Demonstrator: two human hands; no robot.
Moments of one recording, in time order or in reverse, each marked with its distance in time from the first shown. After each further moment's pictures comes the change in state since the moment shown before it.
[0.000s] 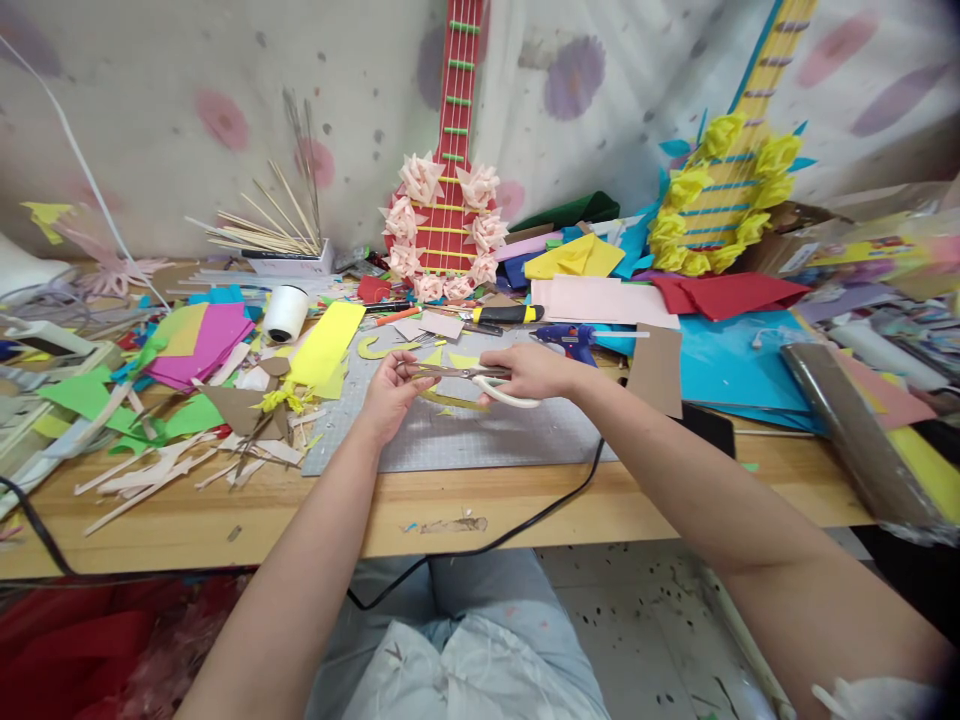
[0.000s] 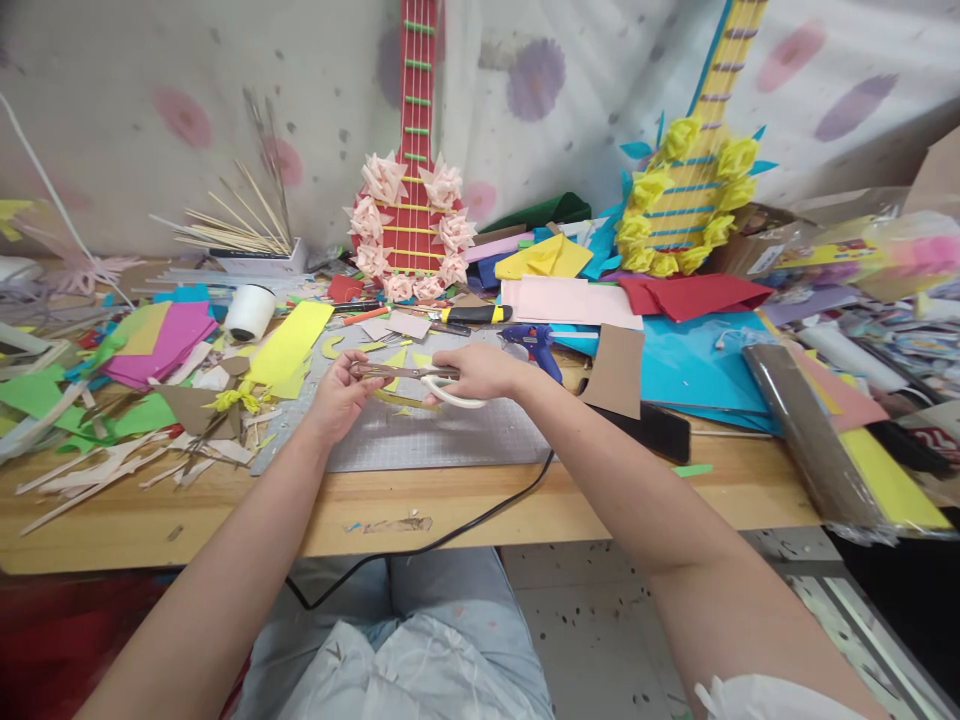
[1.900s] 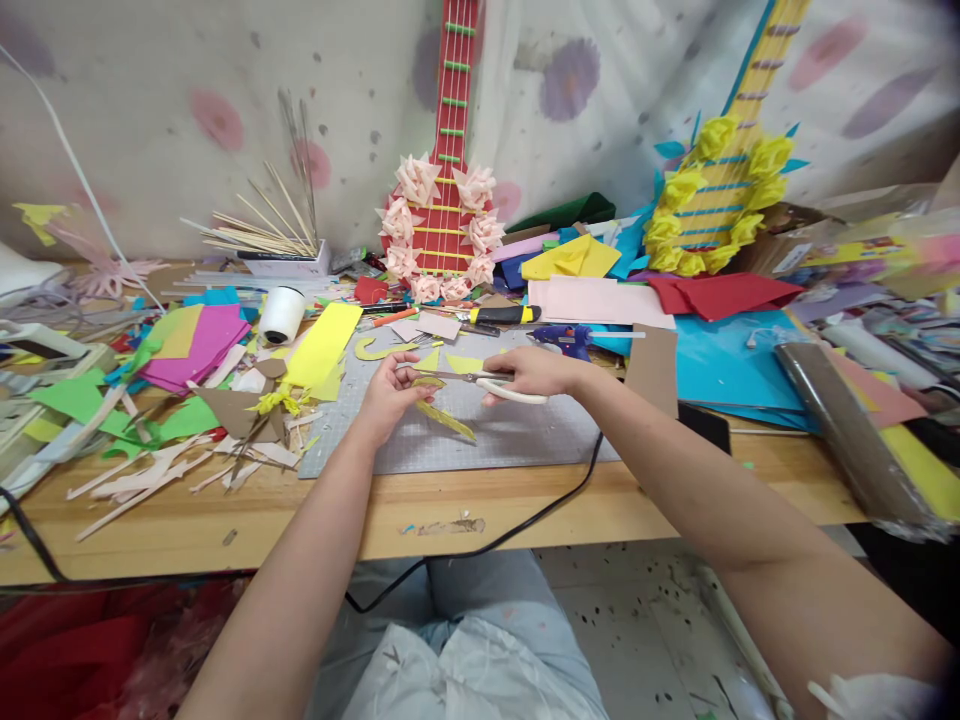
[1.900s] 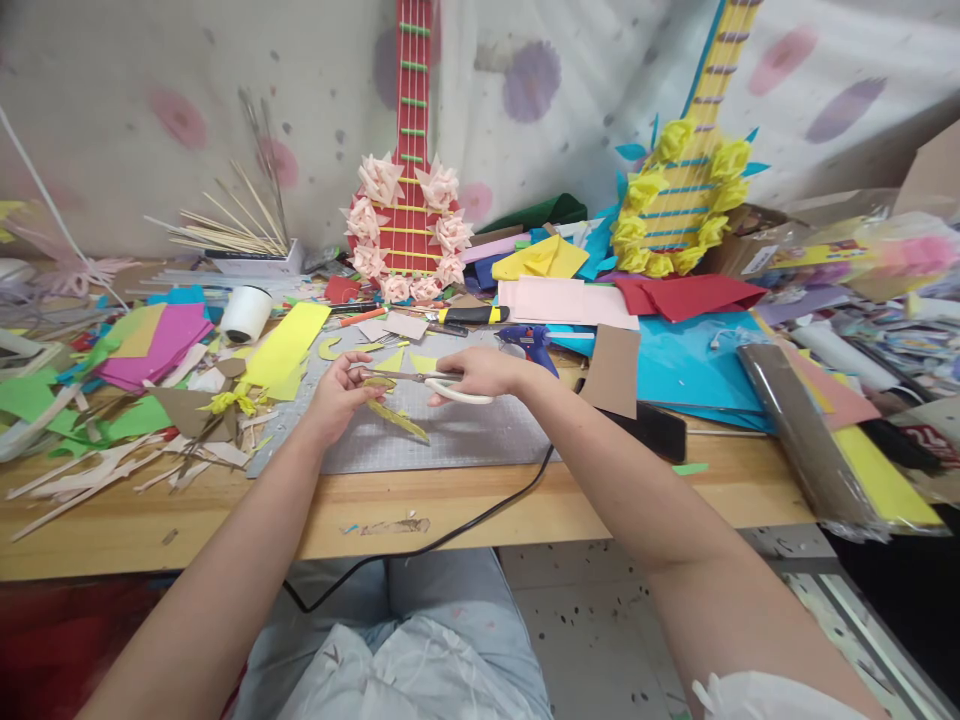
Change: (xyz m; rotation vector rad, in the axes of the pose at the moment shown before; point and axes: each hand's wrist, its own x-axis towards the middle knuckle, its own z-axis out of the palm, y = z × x) left_hand -0.002 0.004 0.000 0.194 -0.031 -0.045; right_hand -0.003 0.008 -0.004 0.211 -0.121 0.034
